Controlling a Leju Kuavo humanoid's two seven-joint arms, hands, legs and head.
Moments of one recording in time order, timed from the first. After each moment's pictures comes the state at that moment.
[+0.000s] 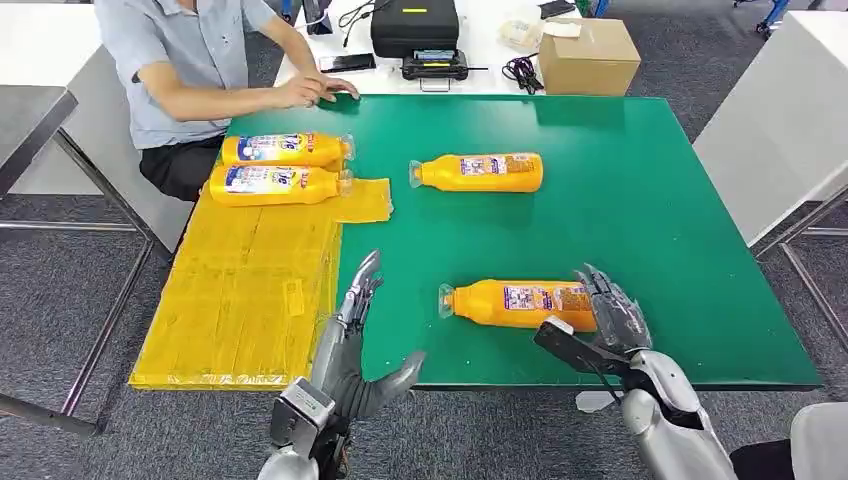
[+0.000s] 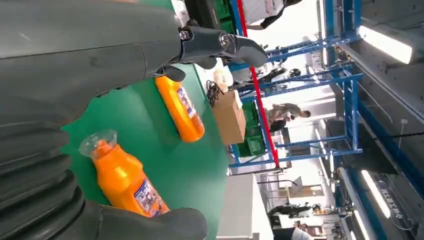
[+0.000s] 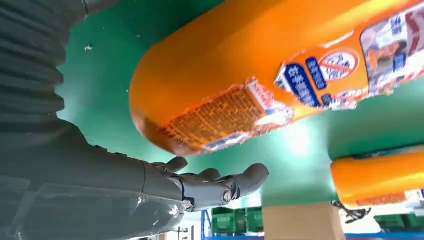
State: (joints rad) left arm -0.06 -0.17 -0.66 -1.49 -0.12 0.45 -0.43; right arm -0.16 -0.28 0.22 -1.16 0.82 -0.13 -0.24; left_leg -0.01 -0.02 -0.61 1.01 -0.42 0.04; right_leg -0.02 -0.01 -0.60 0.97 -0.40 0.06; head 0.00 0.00
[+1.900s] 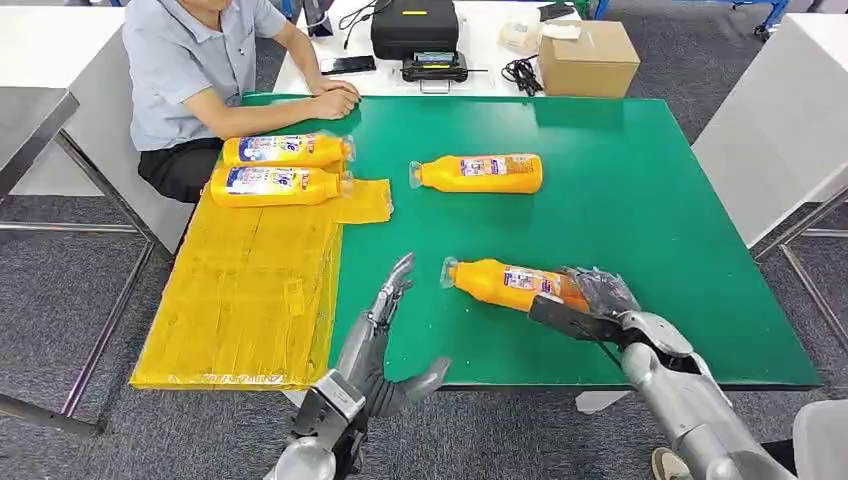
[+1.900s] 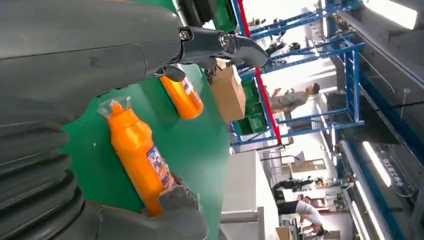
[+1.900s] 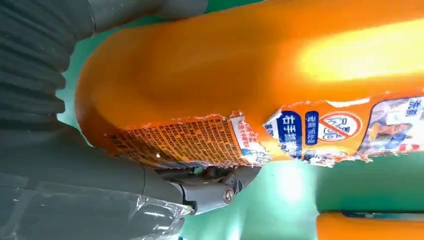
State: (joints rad) left arm -0.13 -0.18 -0.72 -1.40 -0.09 0.43 -0.42; right arm -0.42 -0.35 0.44 -0.89 0.68 0.09 -0.23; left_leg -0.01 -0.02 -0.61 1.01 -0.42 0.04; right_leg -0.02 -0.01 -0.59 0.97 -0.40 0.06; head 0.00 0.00
